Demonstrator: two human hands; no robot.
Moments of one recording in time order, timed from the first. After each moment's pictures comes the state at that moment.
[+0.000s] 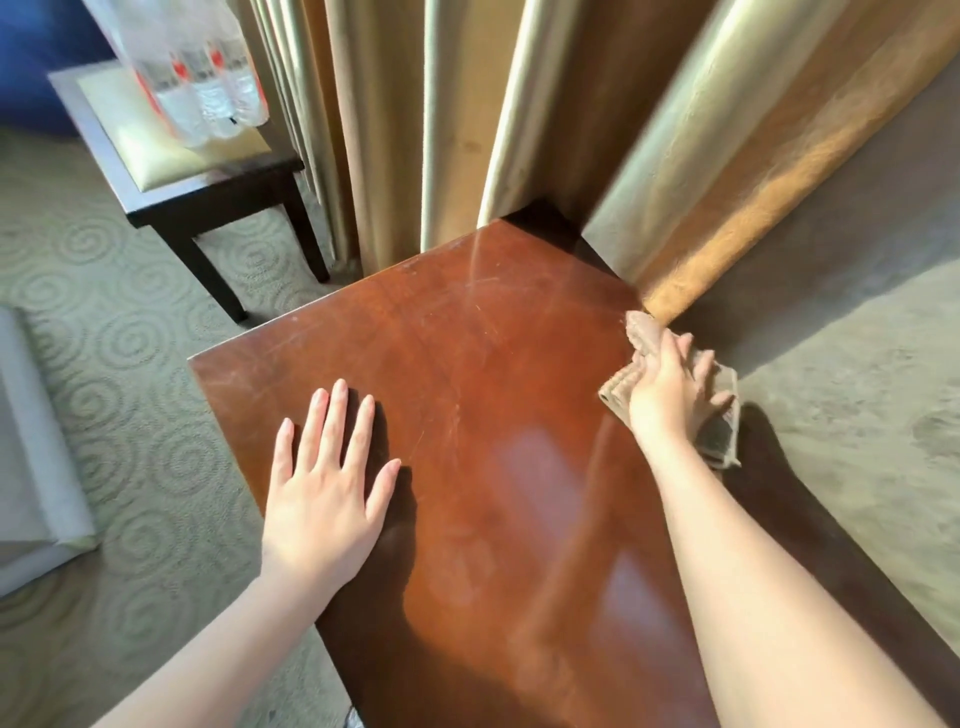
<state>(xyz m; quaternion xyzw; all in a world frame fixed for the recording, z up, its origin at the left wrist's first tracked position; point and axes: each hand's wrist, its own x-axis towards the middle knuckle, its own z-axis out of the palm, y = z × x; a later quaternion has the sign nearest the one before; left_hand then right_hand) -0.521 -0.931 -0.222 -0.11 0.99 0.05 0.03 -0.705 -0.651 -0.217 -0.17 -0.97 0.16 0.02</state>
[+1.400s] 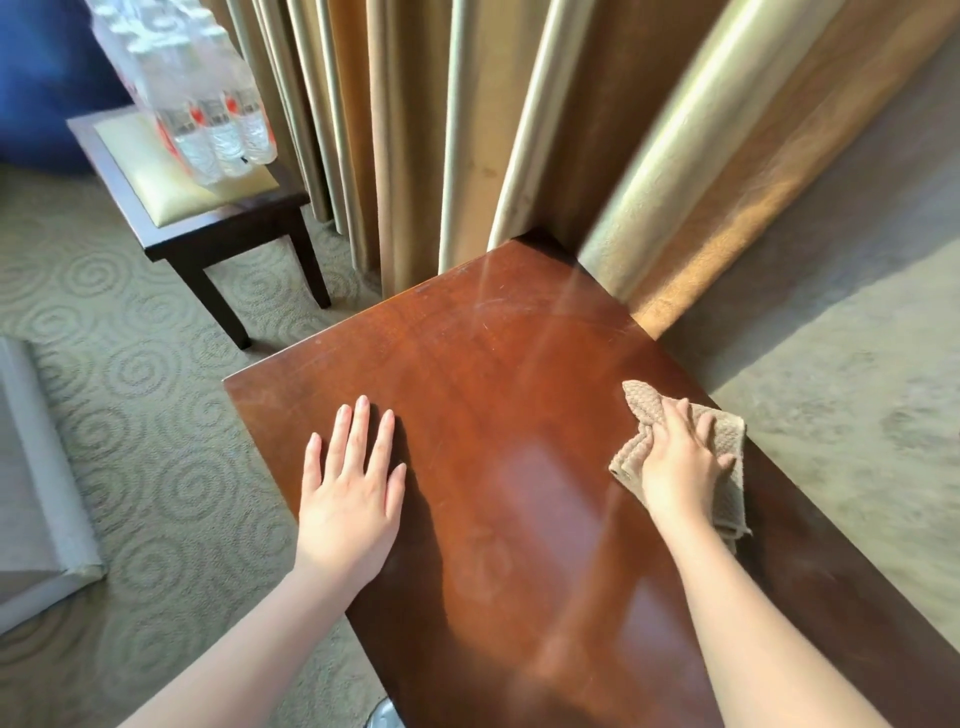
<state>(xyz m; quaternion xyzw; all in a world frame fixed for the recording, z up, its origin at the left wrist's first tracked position) -0.521 -0.936 -0.210 -0.09 0.99 0.12 0.05 -0.631 -0.643 -0.203 -0.15 -0.97 0.17 -0.01</state>
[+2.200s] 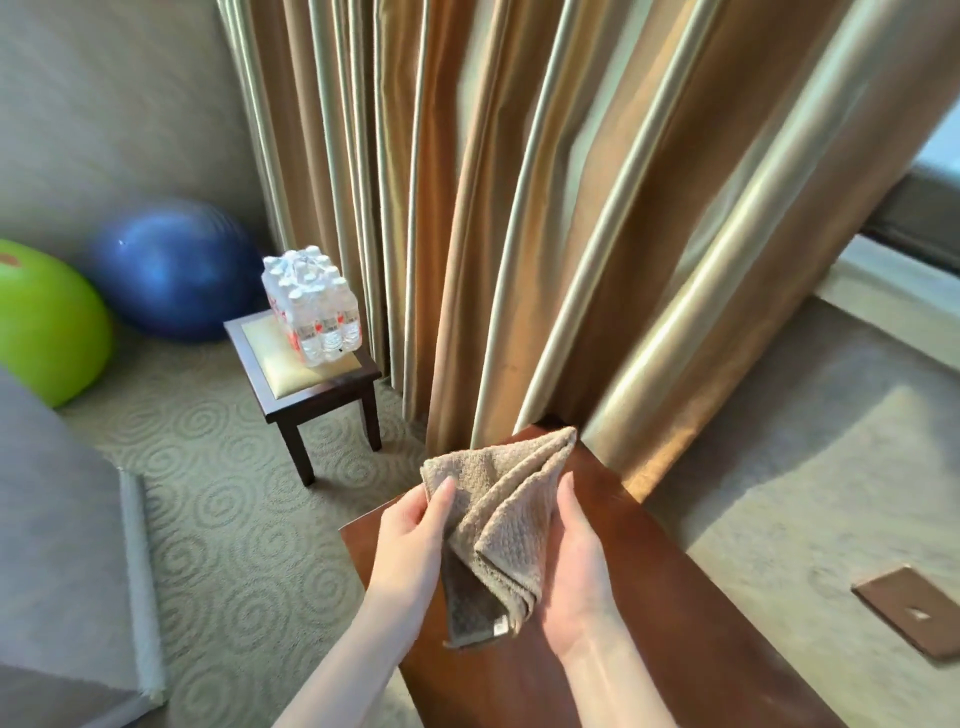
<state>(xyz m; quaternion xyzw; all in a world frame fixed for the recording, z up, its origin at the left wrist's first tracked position) -0.530 -0.947 0.036 -0.19 0.64 0.74 -0.09 -0.605 -0.801 0.074 -0.10 -0.53 0.80 -0.24</state>
